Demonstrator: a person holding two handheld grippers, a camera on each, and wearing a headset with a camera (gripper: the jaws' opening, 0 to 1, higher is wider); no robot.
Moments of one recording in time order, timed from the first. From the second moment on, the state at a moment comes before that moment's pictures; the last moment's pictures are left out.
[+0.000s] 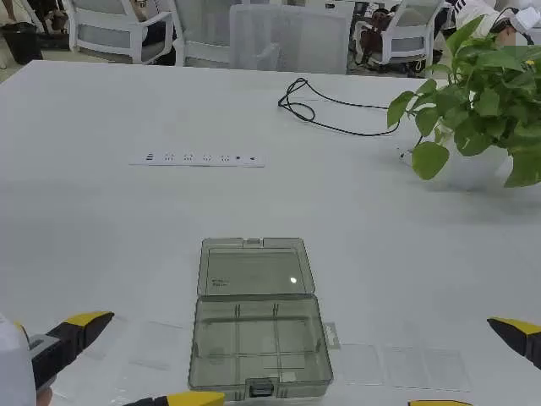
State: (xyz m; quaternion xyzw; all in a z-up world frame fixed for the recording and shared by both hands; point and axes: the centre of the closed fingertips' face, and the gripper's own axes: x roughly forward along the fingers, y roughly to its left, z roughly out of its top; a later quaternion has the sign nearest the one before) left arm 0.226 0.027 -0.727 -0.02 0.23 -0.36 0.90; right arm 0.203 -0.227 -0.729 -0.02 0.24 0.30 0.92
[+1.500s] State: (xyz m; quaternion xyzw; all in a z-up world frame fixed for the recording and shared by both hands) left arm 0.225 0.045 -0.722 -0.02 0.23 -0.32 0.92; right arm 0.205 -0.223 -0.724 -0.06 0.24 0.31 0.92
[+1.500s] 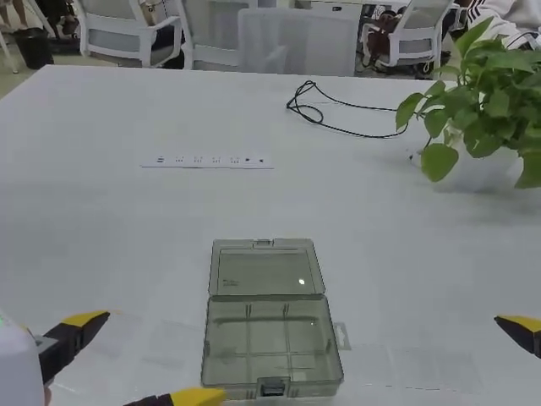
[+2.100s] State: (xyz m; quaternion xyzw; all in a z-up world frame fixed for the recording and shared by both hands) left arm 0.224 0.054 -0.740 -0.01 0.27 -0.32 0.91; right arm 0.213 -0.214 -0.729 -0.06 0.25 0.32 0.91
